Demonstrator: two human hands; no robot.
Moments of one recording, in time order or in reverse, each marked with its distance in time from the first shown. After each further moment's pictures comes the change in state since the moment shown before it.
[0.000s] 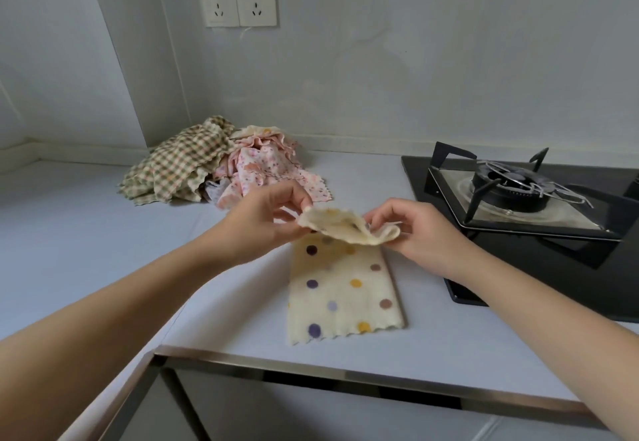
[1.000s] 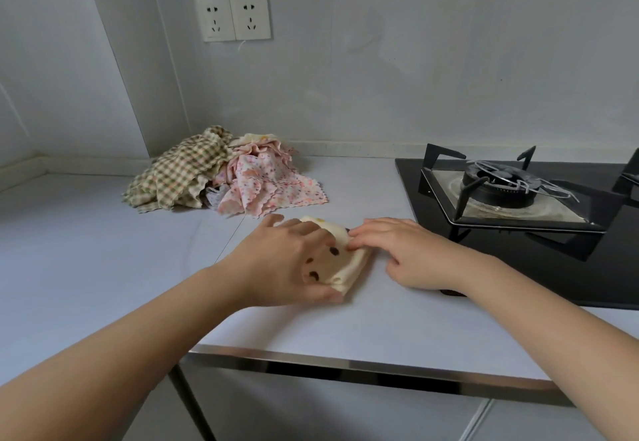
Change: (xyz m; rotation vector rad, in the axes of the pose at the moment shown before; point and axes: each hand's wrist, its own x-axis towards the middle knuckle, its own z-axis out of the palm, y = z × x) left_hand -0.016 0.009 0.030 0.959 -0.236 0.150; right_hand -0.008 0.004 -0.005 -0.730 -0.352 -0.161
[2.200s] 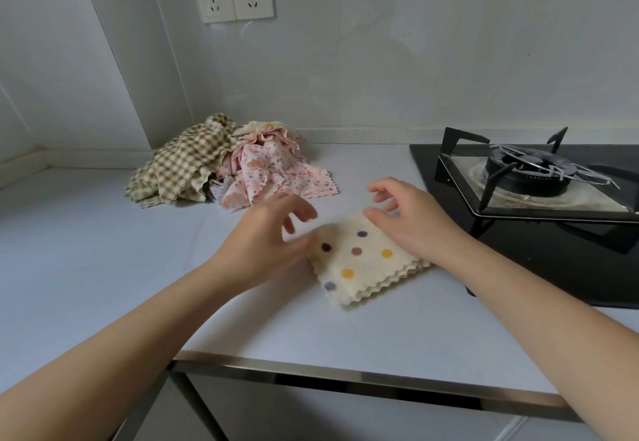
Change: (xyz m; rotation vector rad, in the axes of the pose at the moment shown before) left_hand 0.001 -0.028 0.007 -0.514 0.250 -0.263; right_hand 0.038 0.000 0.009 0.427 0.394 0.376
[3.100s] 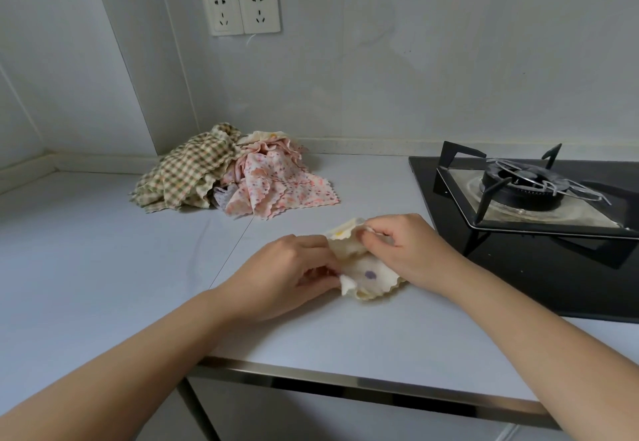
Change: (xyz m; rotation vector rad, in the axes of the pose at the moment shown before) left_hand -0.014 0.006 0.015 0.057 -0.131 0.415; right_hand -0.022 -0.010 0.000 0.005 -0.103 -0.229
